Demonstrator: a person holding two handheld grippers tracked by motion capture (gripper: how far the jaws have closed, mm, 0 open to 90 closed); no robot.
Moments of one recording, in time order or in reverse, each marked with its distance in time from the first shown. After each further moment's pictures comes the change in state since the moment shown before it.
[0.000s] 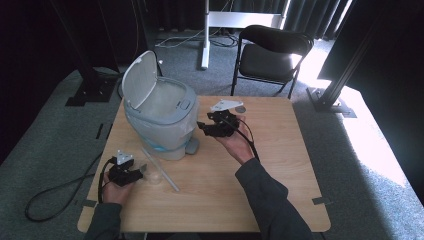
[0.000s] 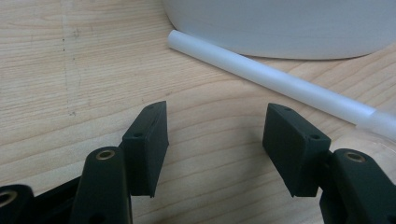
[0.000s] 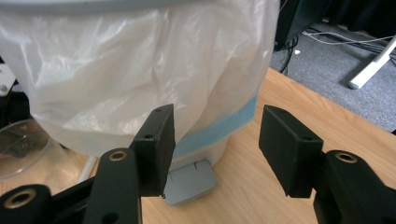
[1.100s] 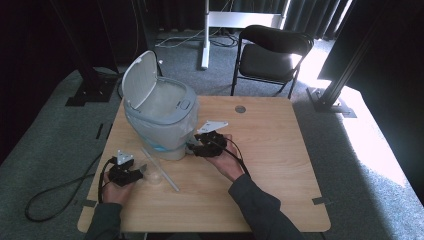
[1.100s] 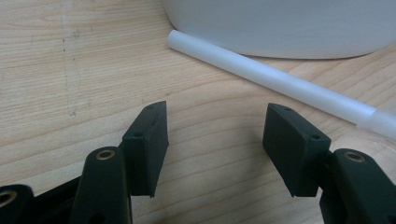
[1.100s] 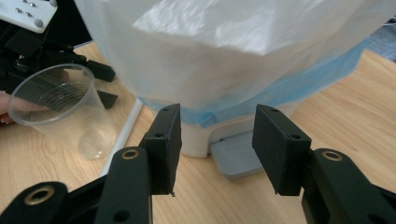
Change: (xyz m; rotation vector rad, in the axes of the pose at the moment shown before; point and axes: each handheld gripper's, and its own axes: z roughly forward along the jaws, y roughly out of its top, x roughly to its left) left arm 0.000 0.000 0.000 0.001 0.003 0.003; right arm 0.043 -0.044 0.030 0.066 0.100 -0.028
